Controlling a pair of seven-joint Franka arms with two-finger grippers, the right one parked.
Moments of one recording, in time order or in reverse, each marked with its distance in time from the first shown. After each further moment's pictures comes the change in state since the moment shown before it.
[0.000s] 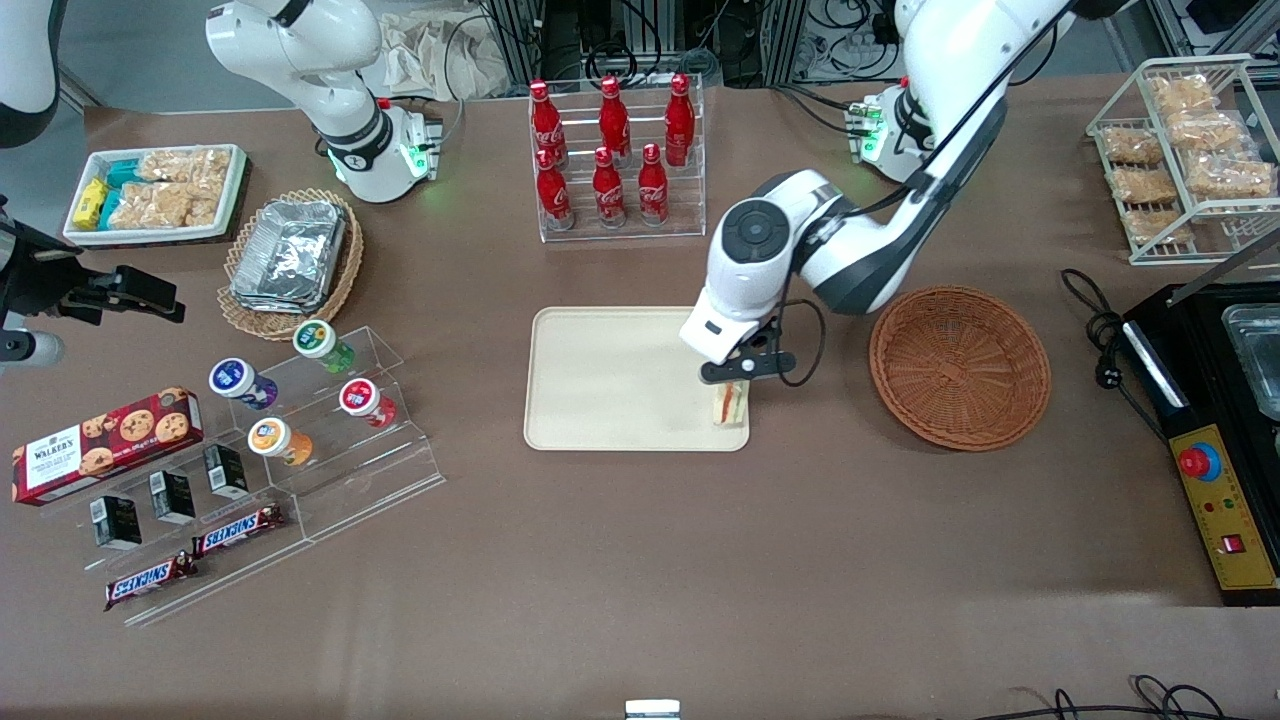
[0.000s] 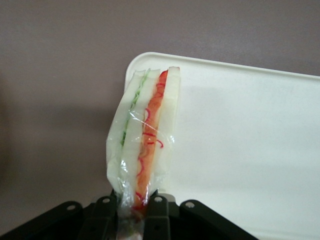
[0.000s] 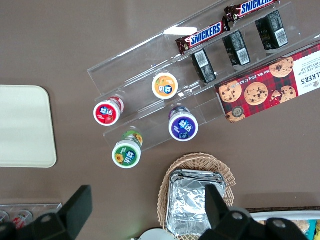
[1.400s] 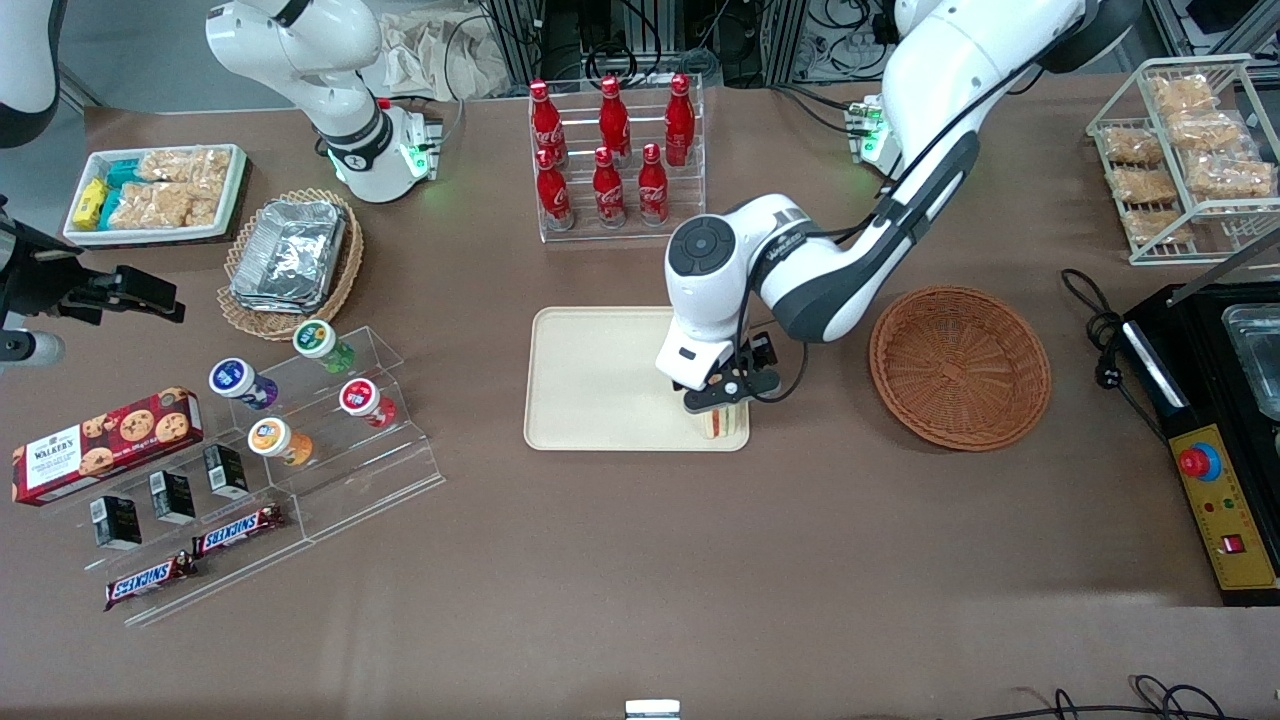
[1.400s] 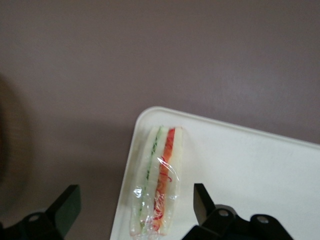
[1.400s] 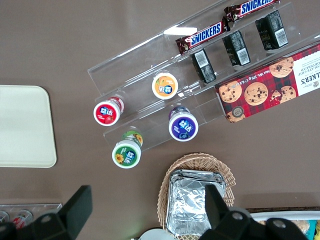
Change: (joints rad) arm -0.033 0.095 -0.030 0.264 0.205 -0.246 -0.172
